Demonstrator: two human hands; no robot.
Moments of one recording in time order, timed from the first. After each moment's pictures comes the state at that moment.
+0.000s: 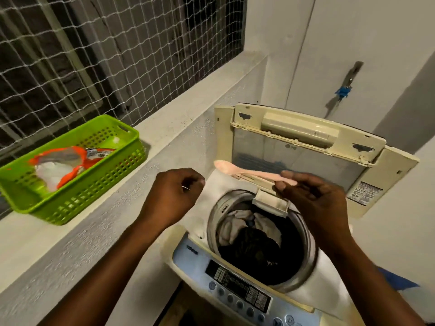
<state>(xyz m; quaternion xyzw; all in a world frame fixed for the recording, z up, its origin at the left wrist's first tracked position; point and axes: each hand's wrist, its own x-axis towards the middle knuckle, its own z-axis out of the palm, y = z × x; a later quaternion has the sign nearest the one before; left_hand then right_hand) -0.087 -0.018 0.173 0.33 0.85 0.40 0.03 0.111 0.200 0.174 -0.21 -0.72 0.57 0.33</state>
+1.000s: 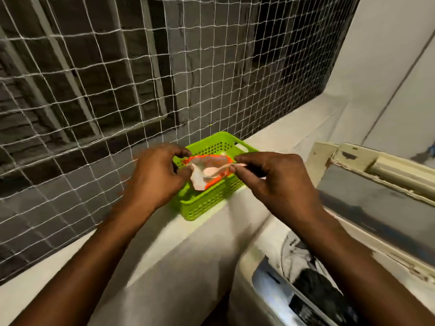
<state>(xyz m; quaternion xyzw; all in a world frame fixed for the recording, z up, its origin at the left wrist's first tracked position) -0.204 -0.268 0.252 0.25 0.89 0.33 -0.16 -0.088 -0.043 0.268 0.10 -0.90 0.25 0.34</state>
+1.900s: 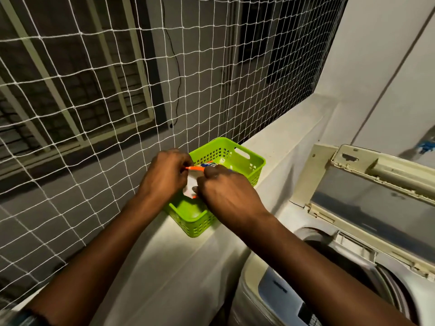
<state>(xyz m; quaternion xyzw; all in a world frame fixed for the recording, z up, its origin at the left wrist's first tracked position) -0.287 -0.253 0.222 0.33 0.90 0.25 -0.15 -0.170 -0.113 0.227 0.10 -0.96 -0.06 0.27</state>
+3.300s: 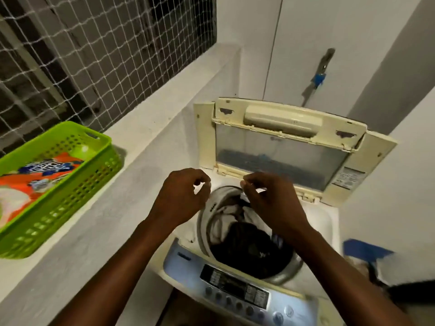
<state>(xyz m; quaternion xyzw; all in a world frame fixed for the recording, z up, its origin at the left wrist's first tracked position) -0.110 0.029 0.134 0.43 0.83 0.34 0.03 0.063 0.194 0.136 -0.24 -0.87 0.37 0.22</state>
